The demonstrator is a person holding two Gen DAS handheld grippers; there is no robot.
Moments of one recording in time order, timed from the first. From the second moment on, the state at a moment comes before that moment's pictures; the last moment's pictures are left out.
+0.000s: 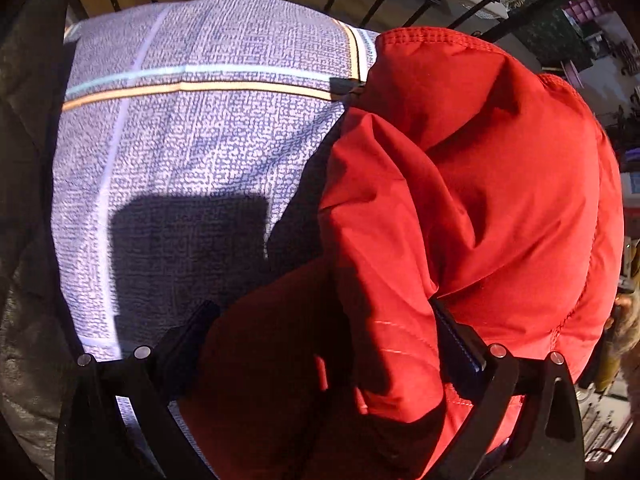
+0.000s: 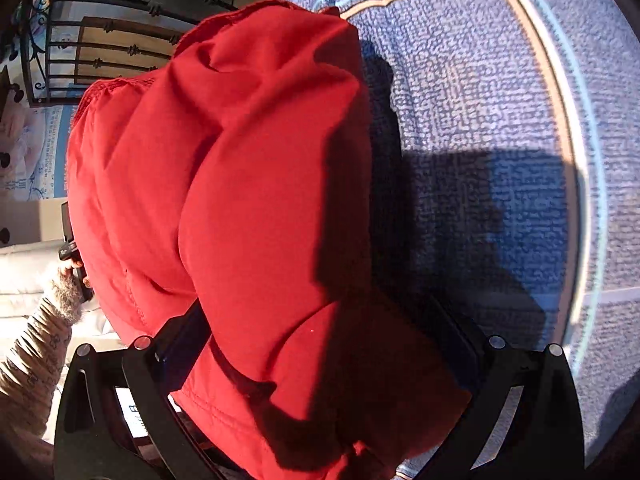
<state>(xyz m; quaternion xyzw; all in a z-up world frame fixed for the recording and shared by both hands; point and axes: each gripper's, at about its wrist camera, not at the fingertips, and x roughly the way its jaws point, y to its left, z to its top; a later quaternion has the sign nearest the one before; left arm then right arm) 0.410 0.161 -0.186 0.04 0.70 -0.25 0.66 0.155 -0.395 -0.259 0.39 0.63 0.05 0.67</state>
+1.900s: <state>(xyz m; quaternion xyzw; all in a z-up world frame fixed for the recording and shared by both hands) 0.100 -0.294 0.183 0.13 0.27 -0.64 0.71 -0.284 -0.447 0.261 0.24 0.29 -0.31 0.88</state>
